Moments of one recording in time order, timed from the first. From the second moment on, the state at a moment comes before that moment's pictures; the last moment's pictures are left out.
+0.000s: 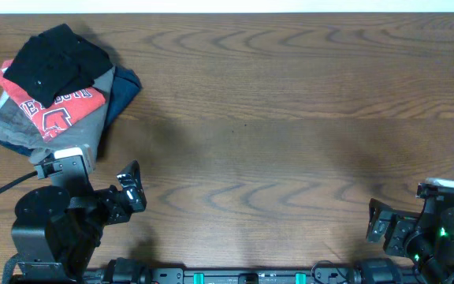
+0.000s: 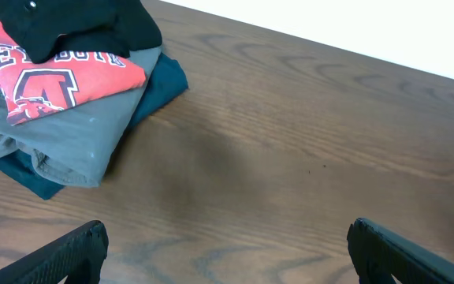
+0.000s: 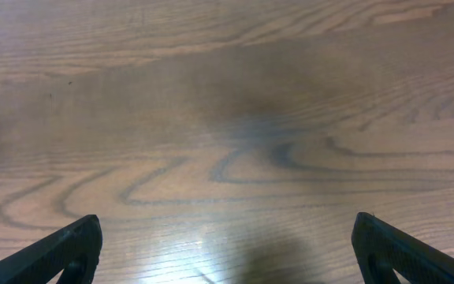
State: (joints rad) left arm -0.06 0.61 1.14 -1.13 0.02 -0.28; right arm 0.08 0.53 1.12 -1.40 0.10 0.23
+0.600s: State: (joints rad) left arm -0.06 0.61 1.14 -1.13 0.02 -0.28; right arm 0.02 0.13 0.60 -0.52 0.04 -0.02
